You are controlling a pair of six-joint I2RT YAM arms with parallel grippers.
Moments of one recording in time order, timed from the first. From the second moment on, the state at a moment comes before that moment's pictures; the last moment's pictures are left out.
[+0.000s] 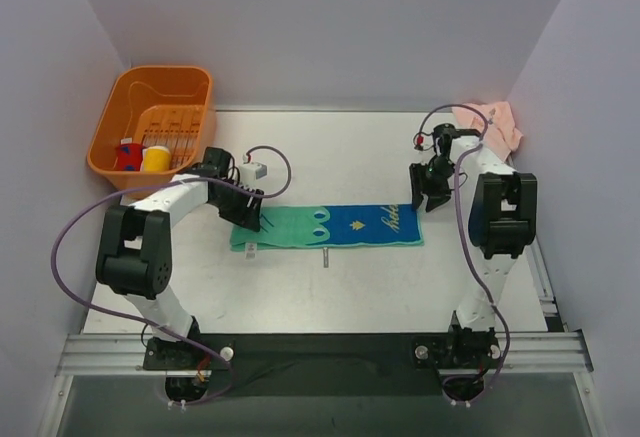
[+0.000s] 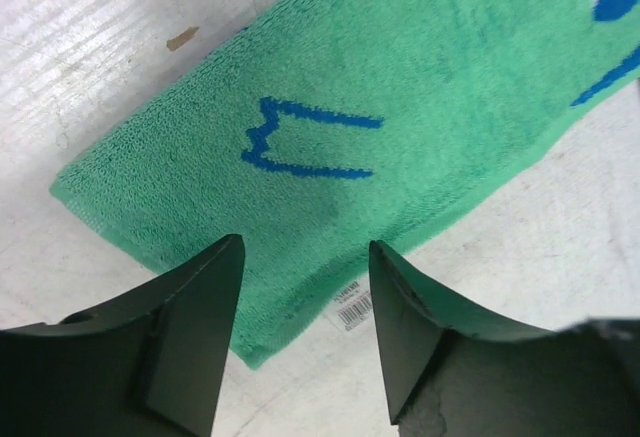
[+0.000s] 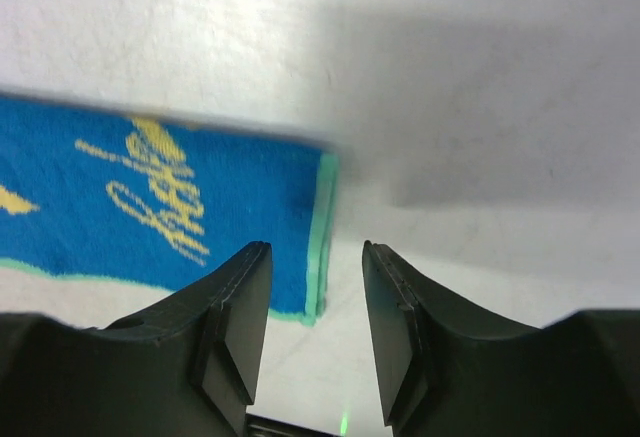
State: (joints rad) left arm -0.19 1.73 1.09 -0.60 0.41 0.23; right arm 0.03 2.06 1.53 -0.95 -0.18 -0.07
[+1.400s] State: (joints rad) left arm -0.20 1.47 1.03 -0.61 0.35 0.22; right arm -0.14 1.93 1.51 -1.11 -0.18 -0.14
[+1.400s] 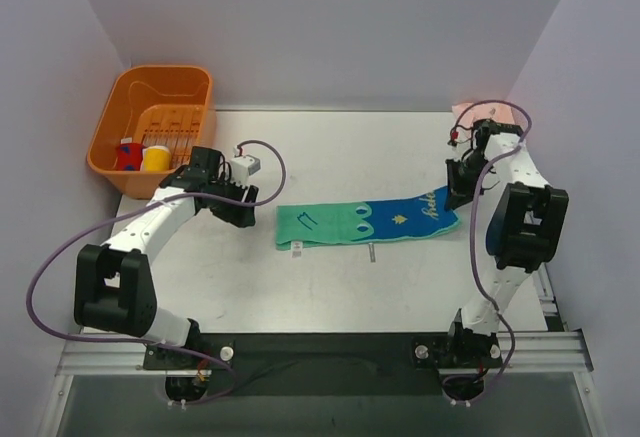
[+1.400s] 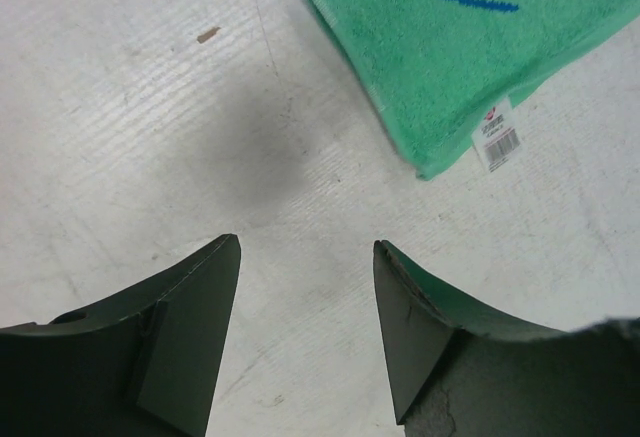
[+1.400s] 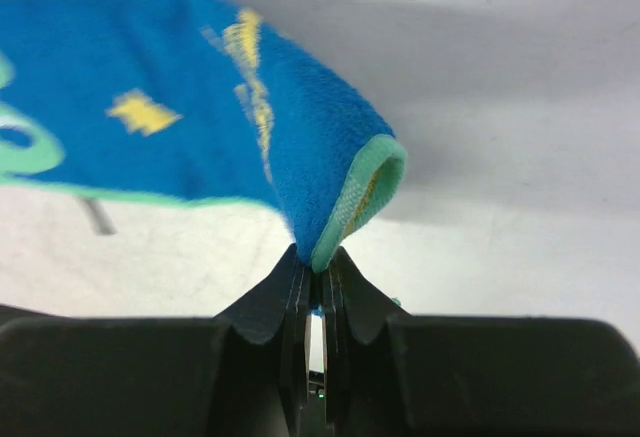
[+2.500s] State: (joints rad) left arm -0.23 1.67 1.01 -0.53 0.46 0.09; right arm 0.45 2.18 1.85 -1.11 -0.49 0.07
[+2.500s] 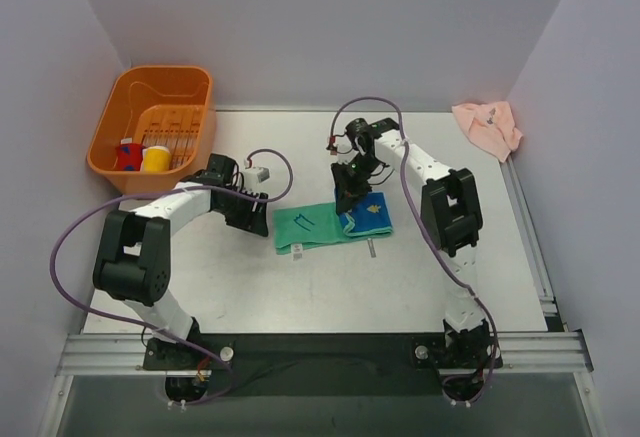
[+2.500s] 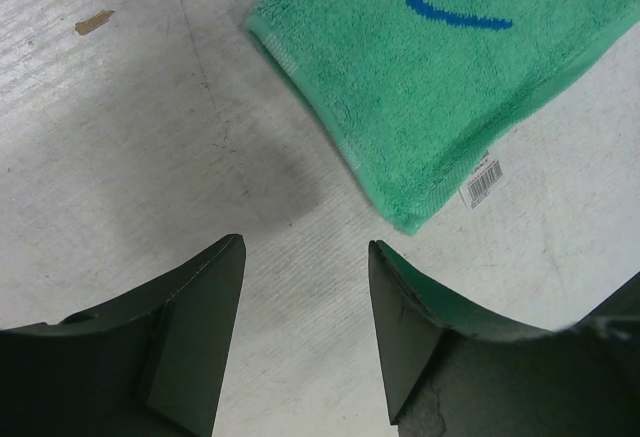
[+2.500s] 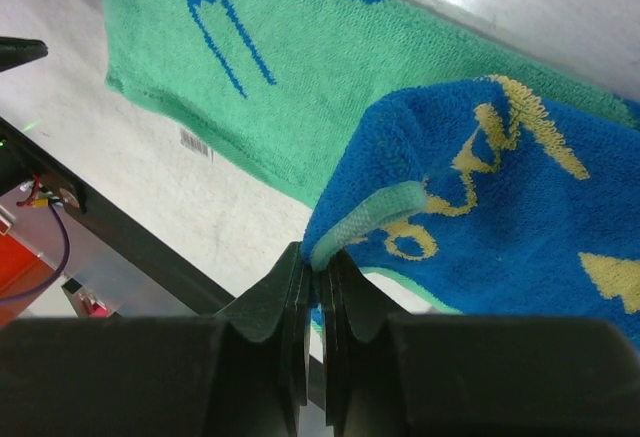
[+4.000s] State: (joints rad) left arm -0.34 1.94 1.27 -0.52 0.45 0.07; right arm 0.22 2.12 1.44 -1.01 -0.55 0.00
